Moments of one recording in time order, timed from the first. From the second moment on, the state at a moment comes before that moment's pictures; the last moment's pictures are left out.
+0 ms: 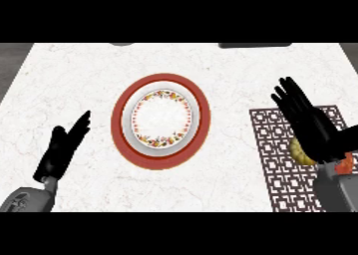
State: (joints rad) left arm -0.12 0.40 -0.20 -1.31 0.11 0.08 0.18; right arm -0.20 -0.33 0.08 -1.51 -0.45 0.07 0.06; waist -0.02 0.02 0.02
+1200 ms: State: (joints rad) left arm 0.09 0.47 -0.08 -1.46 0.00 0.20 -0.13; right arm 0.25 -0.22 0.17 -1.87 0.40 -0.70 -0.19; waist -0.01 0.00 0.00
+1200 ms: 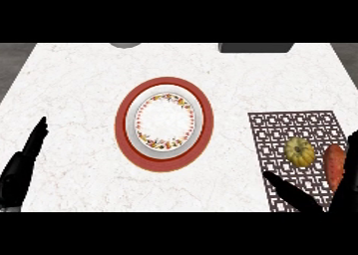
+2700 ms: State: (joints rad) left arm 0.08 0.42 -0.03 -1.48 -0.05 0.15 -0.13; right arm -0.03 -0.40 0.09 -1.78 0.76 0.20 0.79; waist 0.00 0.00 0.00
